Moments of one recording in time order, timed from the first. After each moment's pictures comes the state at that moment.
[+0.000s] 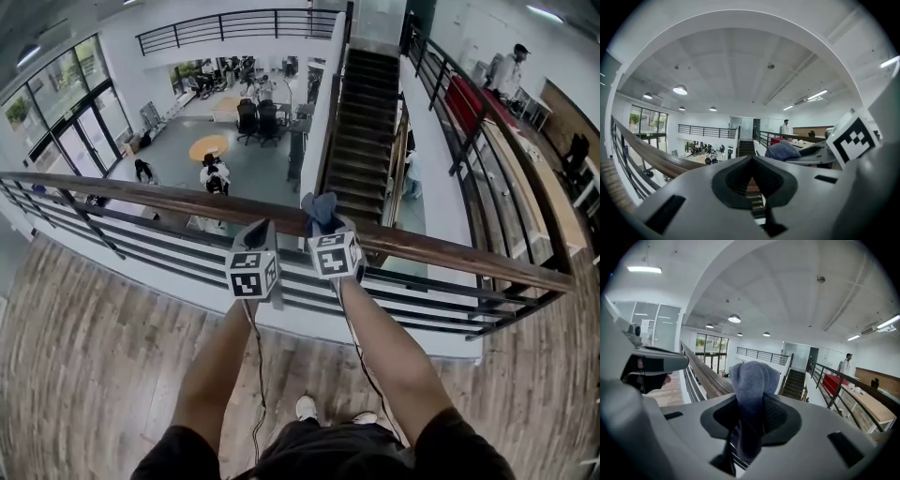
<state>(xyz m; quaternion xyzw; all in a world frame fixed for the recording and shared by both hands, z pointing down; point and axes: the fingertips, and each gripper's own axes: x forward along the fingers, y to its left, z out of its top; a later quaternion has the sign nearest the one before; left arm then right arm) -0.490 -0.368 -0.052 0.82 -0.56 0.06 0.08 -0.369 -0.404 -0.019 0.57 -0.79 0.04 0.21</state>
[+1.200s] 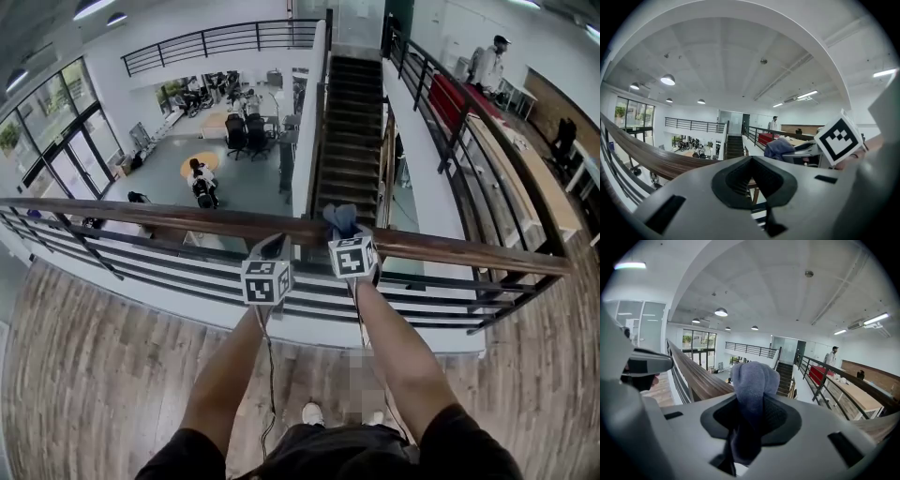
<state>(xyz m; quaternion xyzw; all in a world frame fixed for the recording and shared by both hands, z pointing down) -0.421 -0.354 -0.031 0.86 -0.50 0.08 0.10 -0.275 -0.392 0.002 0.62 -0.74 0.08 0.24</state>
